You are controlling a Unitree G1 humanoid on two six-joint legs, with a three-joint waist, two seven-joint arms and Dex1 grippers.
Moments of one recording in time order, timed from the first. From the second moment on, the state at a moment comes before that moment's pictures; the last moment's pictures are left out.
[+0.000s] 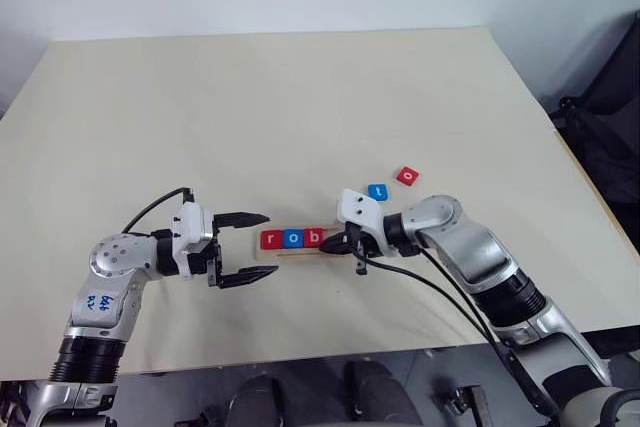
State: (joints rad) left arm -0.24 0.63 0.06 0.01 -0.44 0.05 -1.19; right arm -0.67 -0.46 0.43 -0.06 0.12 0.65 1.08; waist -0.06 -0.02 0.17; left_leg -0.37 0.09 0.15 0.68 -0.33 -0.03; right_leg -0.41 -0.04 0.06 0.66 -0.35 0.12
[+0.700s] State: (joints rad) left arm -0.33 0.61 0.03 0.11 -0.43 0.04 -1.21; right arm -0.01 -0.67 -0.34 -0.40 0.30 0.45 0.92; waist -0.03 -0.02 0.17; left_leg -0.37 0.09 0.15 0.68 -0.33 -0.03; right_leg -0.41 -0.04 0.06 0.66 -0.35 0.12
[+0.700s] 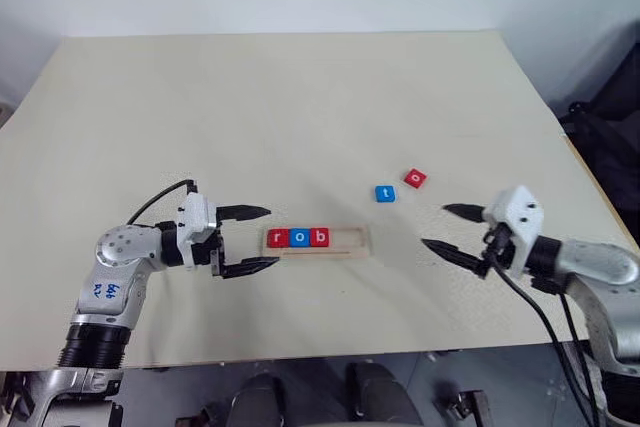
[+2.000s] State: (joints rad) left arm -0.37 0.59 0.02 0.16 -0.42 0.01 -1.21; right arm -0.53 -0.58 0.00 -0.05 0.30 0.85 0.49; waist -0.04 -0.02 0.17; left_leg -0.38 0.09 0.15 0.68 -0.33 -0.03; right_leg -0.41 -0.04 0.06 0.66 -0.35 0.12
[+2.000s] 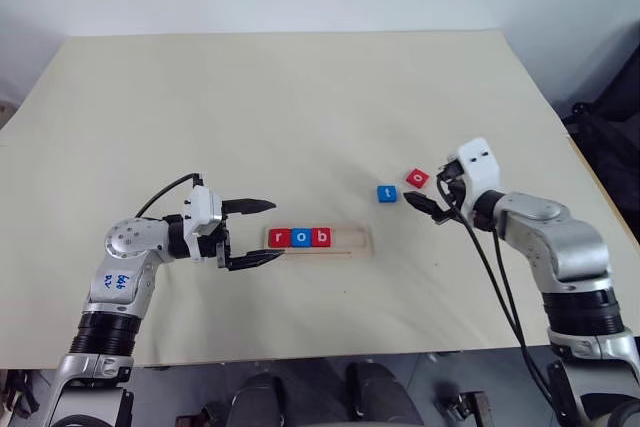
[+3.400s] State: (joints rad) left arm -0.33 0.57 0.03 0.09 -0.42 0.05 -1.15; right arm -0.93 -0.55 0.19 0.65 0.09 0.52 0.87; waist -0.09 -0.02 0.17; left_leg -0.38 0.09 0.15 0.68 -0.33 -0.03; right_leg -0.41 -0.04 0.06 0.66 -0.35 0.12
